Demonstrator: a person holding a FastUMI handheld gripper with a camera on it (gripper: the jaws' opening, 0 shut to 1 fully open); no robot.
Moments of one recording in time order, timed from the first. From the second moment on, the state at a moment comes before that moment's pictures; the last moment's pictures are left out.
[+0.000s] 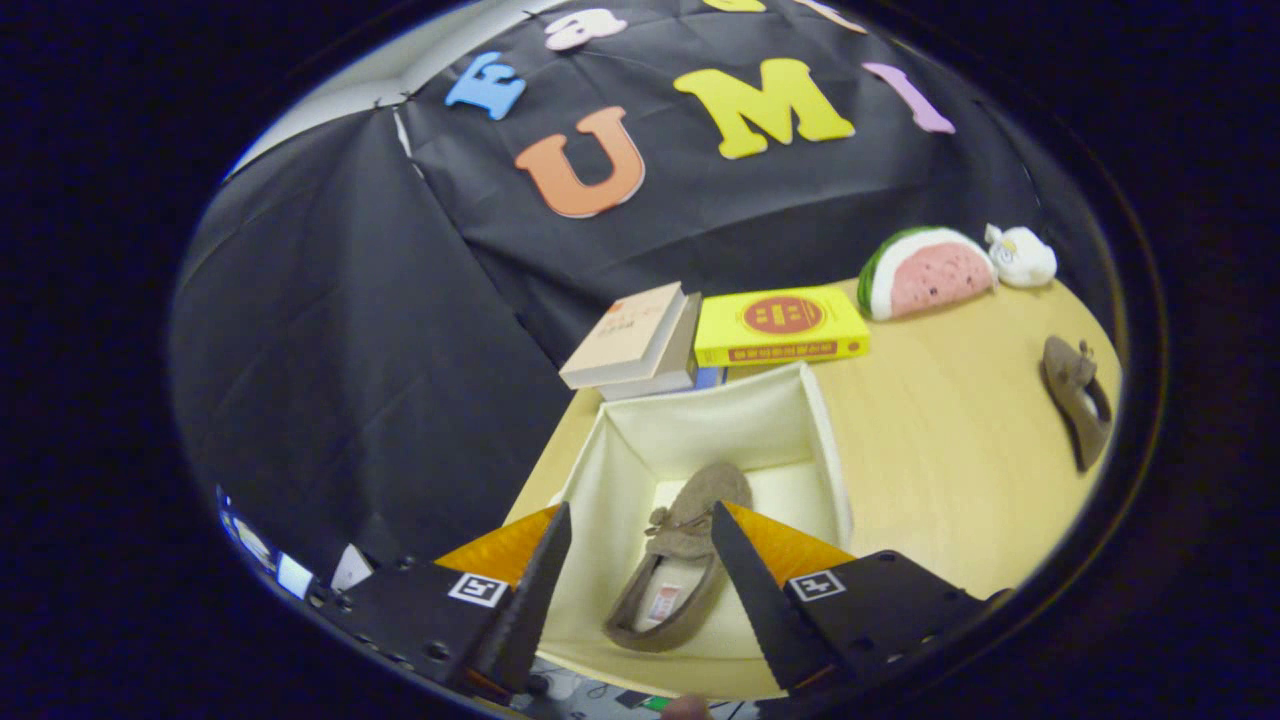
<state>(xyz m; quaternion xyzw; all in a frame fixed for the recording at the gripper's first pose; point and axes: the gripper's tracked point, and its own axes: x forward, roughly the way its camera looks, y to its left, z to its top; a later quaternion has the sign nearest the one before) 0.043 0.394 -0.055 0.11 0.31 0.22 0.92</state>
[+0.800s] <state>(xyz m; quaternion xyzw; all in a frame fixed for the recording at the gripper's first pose) 0.097 0.004 -0.001 -0.07 0.17 0.12 0.97</state>
